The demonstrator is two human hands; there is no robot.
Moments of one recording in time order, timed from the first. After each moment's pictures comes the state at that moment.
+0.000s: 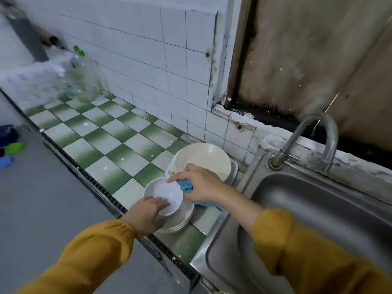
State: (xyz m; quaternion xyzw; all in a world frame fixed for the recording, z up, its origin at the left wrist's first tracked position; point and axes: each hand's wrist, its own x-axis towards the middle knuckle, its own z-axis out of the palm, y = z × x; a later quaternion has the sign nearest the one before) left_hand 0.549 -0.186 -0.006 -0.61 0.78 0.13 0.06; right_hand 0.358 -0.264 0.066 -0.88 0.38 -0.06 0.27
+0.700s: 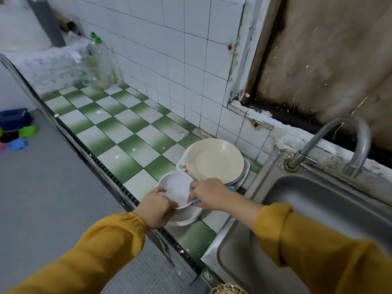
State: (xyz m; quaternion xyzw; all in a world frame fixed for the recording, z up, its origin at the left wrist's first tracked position) left_hand 0.569 -0.181 -0.022 -0.54 0.84 0.03 0.03; right_hand 0.377 -0.265 0.018 -0.95 0.27 0.15 0.06
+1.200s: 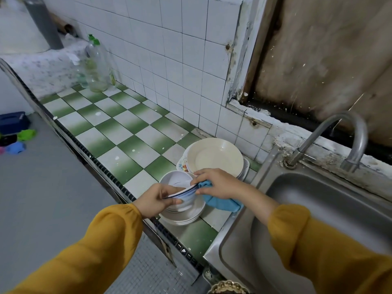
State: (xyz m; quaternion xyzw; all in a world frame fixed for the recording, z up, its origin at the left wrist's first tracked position) left_hand 0.565 -0.184 0.008 -0.55 0.63 0.47 -0.28; right_hand 0.354 -0.284 0.028 -0.87 0.36 -0.01 0.33
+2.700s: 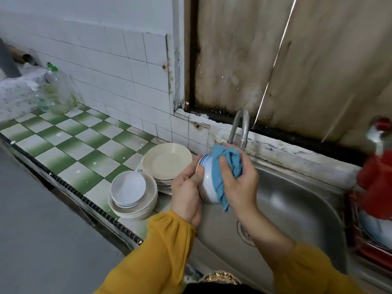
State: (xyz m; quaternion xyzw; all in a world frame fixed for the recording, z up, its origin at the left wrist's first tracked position) left_hand 0.296 -0.116 0.135 -0.41 0.19 0.63 -0.63; right_hand 0.193 -0.148 0.114 -0.57 0.47 -0.62 0.26
